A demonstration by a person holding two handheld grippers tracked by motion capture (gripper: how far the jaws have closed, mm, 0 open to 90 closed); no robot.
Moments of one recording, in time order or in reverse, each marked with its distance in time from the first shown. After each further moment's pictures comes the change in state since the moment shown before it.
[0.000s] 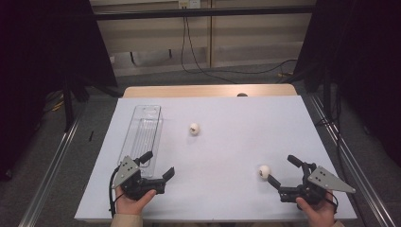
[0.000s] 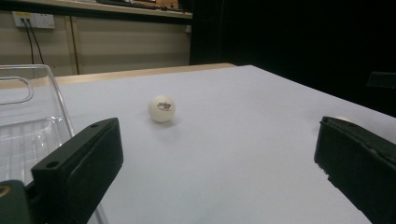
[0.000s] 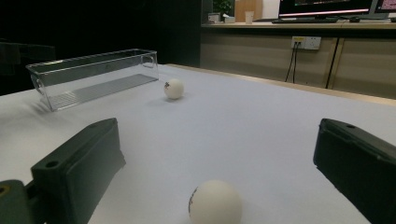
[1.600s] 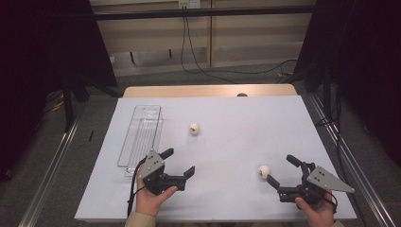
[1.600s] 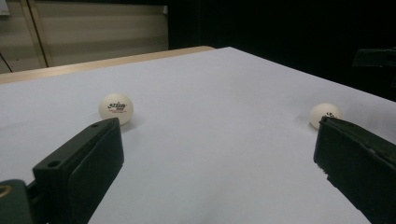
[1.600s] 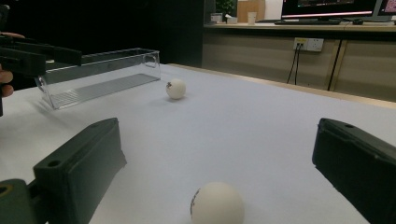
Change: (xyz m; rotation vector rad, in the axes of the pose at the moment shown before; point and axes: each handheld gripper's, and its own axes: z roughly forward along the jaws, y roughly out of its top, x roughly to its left) left arm -0.026 0.003 0.046 0.085 -0.072 0.048; right arm 0.001 0.000 0.002 0.000 0.009 -0.013
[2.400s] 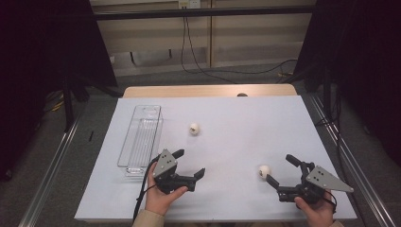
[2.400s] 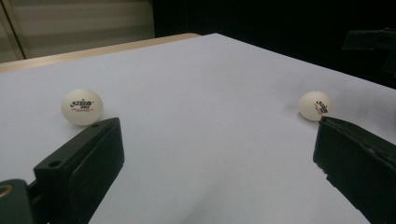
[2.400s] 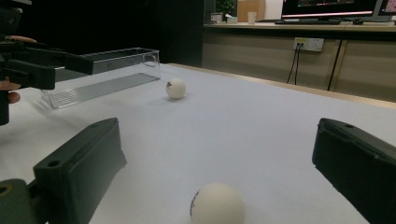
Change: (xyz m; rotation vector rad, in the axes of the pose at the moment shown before) left arm -0.015 0.000 0.024 0.055 -0.052 0.028; right arm 0.000 0.000 0.002 0.002 -0.001 -0.003
